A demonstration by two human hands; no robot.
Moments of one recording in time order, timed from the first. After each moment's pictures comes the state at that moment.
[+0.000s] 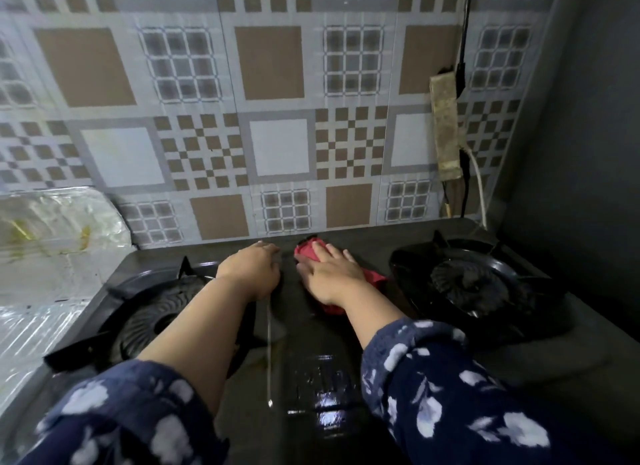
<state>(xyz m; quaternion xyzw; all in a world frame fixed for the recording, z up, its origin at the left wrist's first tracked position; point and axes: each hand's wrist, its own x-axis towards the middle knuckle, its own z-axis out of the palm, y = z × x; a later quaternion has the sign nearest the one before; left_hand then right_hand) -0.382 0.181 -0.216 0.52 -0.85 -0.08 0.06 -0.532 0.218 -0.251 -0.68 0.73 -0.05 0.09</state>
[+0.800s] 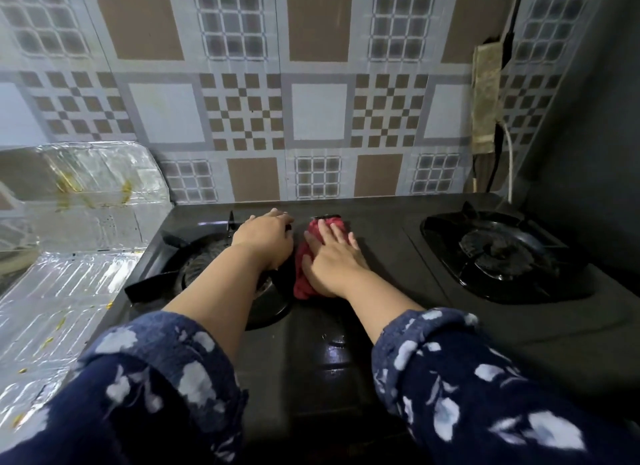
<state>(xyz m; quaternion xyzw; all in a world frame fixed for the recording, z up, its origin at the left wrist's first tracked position) -0.328 0.199 -0.218 0.51 -0.85 -0.07 0.08 -0.452 0.252 -0.257 -0.67 0.74 -0.07 0.09</state>
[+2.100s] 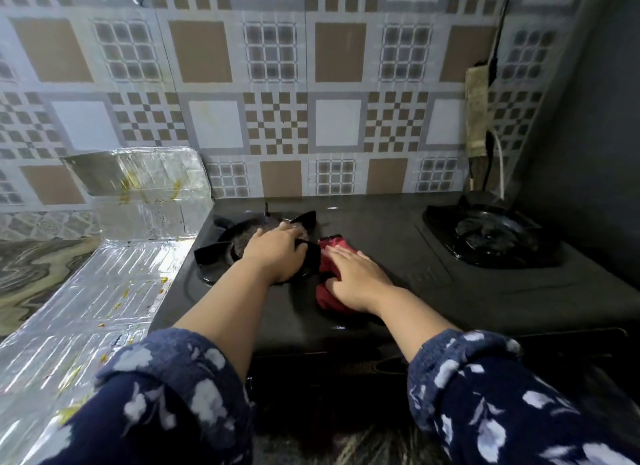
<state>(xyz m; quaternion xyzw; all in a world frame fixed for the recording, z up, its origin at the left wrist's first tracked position) -0.267 0.292 -0.212 0.51 -0.86 -0.05 0.08 -0.414 0.360 -0.247 -0.71 0.68 -0.13 0.11</state>
